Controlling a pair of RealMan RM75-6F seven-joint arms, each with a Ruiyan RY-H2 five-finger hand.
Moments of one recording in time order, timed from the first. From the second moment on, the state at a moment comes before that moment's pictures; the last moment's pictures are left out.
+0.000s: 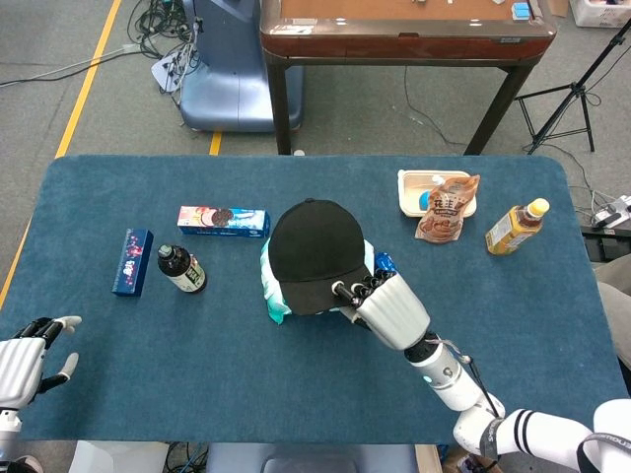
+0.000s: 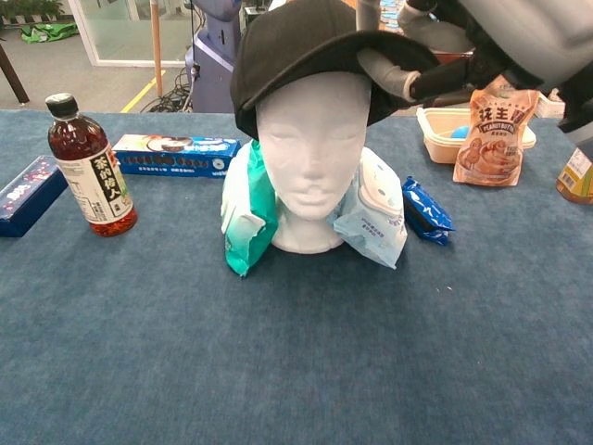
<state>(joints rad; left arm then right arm) -0.10 -1.10 -0.02 -1.62 1.48 1.44 0.02 0.62 -1.62 0.20 -1.41 -1.88 1.55 -0.37</state>
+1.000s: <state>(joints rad) -0.09 -1.10 -0.02 -1.62 1.48 1.44 0.01 0.79 -1.70 0.35 -1.06 -1.82 1.67 -0.28</state>
